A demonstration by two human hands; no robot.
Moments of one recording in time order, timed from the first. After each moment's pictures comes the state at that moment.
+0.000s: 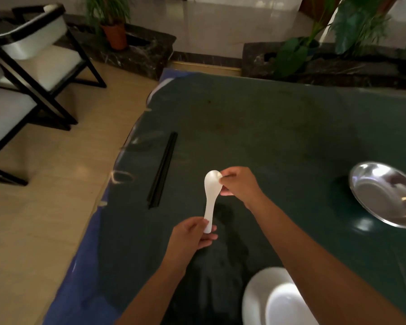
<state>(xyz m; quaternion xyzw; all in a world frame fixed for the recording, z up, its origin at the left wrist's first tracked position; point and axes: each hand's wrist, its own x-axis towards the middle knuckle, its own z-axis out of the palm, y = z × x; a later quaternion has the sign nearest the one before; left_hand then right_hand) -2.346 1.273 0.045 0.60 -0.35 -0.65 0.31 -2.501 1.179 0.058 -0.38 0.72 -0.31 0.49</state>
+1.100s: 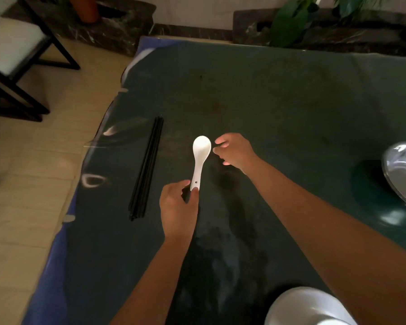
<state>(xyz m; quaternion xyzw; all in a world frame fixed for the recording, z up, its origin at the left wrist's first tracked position) -2.360 1.178 -0.033 0.70 -0.54 -0.34 0.32 -2.514 1.082 -0.007 -0.49 0.75 -0.22 0.39</state>
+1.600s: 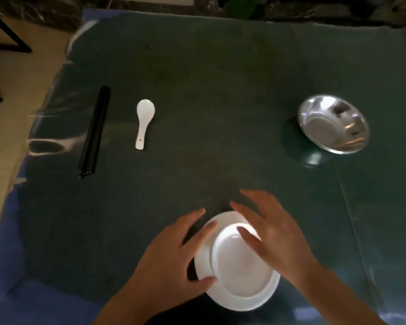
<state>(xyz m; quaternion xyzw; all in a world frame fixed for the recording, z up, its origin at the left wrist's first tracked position) -2.376 1.379 0.024 0.34 -0.90 -0.24 0.11 -2.600 1.423 0.043 -0.72 0.68 -0.11 0.06</state>
